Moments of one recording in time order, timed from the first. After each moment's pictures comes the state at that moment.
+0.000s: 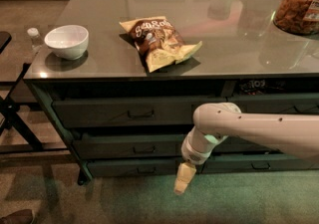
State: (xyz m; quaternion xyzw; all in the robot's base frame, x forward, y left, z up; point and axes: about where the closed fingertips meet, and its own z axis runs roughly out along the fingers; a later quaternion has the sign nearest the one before) arm 0.469 -0.085 0.534 -0.58 0.79 0.15 0.07
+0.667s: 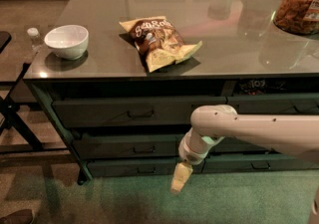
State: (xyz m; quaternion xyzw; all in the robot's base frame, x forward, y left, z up) arm 0.476 -0.078 0.522 -0.58 0.80 0.15 0.08
